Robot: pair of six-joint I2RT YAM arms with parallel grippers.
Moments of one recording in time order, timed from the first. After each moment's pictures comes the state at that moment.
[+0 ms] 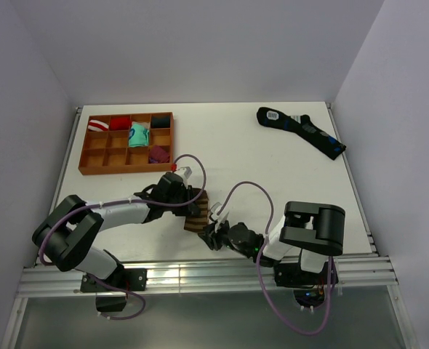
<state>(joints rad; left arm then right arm) -0.71 1.49 0.60 0.08 0.16 -0.67 1.24 1.70 0.24 1.14 0.27 0.27</state>
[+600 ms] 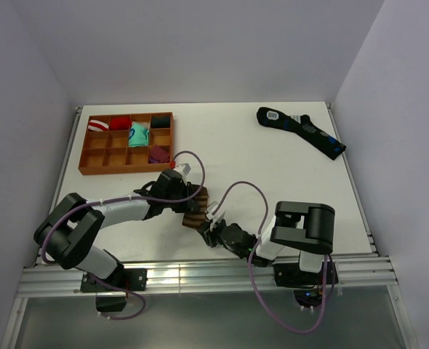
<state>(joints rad) -0.68 1.50 0.63 0.08 0.17 -0.67 1.27 1.78 0.30 1.15 0.39 0.25</state>
